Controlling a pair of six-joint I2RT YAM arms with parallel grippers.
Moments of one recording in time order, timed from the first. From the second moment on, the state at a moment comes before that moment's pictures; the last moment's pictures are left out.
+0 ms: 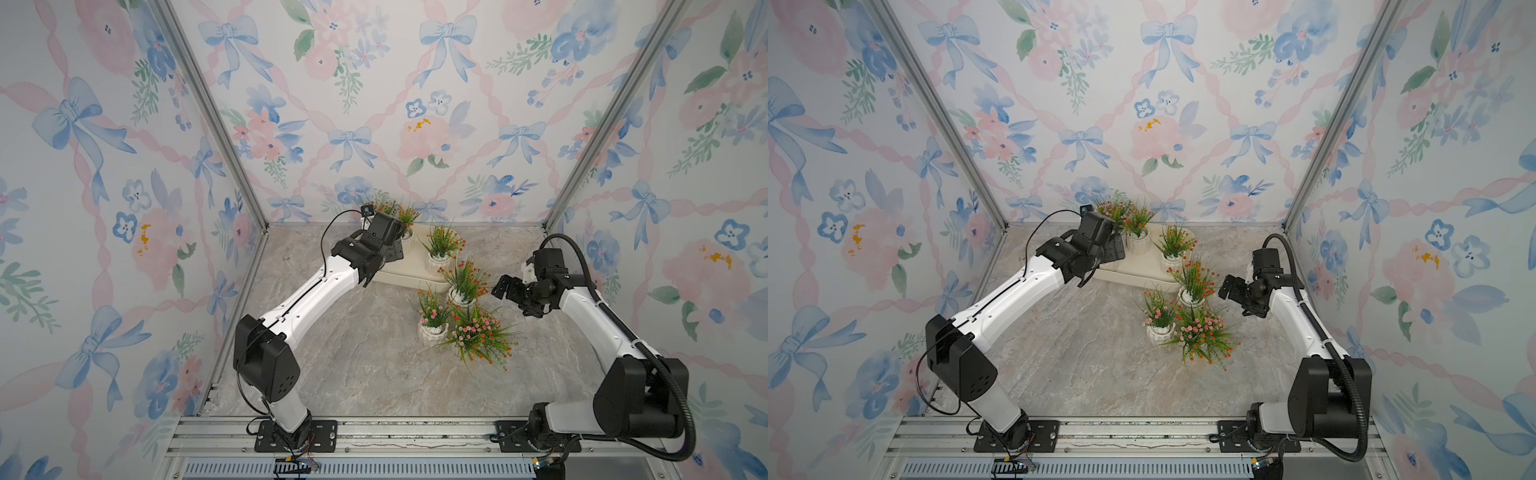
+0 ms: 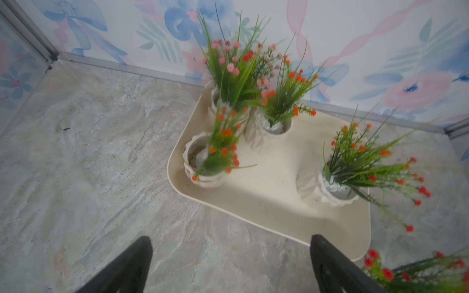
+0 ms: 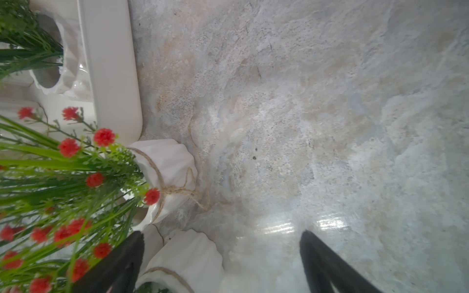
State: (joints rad) left arm -0.61 1.63 1.56 -0.73 -0.43 -0.59; right arm 0.01 1.54 1.22 -0.77 -0.19 0.40
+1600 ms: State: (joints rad) left arm -0.87 1.72 1.28 -0.75 0.00 -0.71; right arm 0.00 1.55 1.13 -0.72 -0.22 0.42
